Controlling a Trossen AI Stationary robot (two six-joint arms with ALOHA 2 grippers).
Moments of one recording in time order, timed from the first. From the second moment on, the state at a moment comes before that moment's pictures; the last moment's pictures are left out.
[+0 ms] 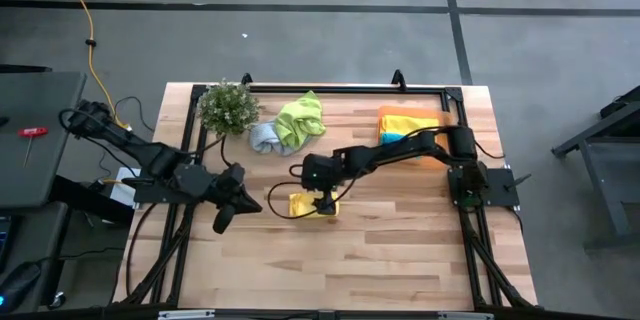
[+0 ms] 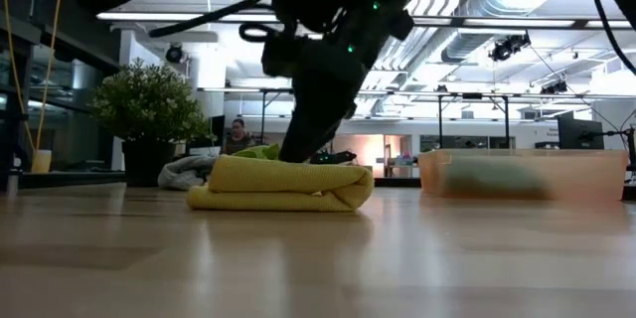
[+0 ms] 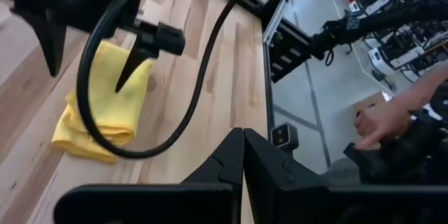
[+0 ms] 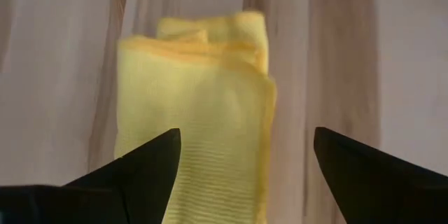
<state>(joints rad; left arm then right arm) -0.38 0.85 0.68 -0.31 -0.19 -0.77 0.02 2.07 1.46 -0.42 -0.16 0.00</state>
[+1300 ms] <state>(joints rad) -0.39 0.85 0.68 -0.33 -0.11 -0.71 -0.03 1.74 1.29 -0.73 -0.15 0.10</state>
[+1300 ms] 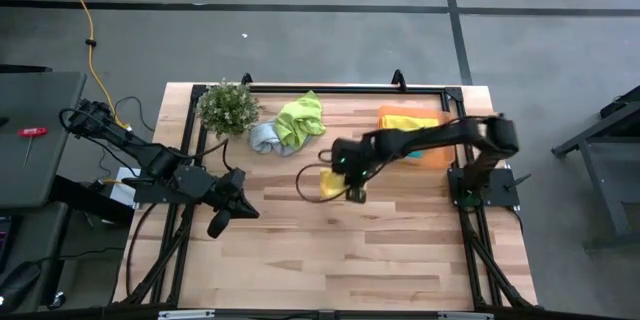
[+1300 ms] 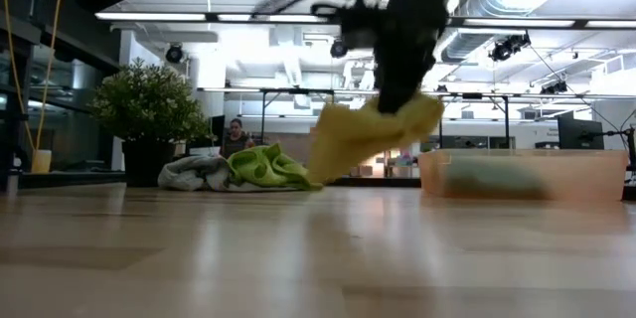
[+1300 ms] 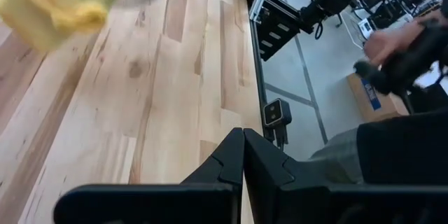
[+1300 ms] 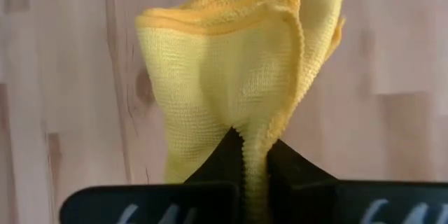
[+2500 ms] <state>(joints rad) -0.39 0.85 0.68 -0.32 -0.20 -0.73 -0.88 1.48 1.21 -1.19 -0.23 -0.87</state>
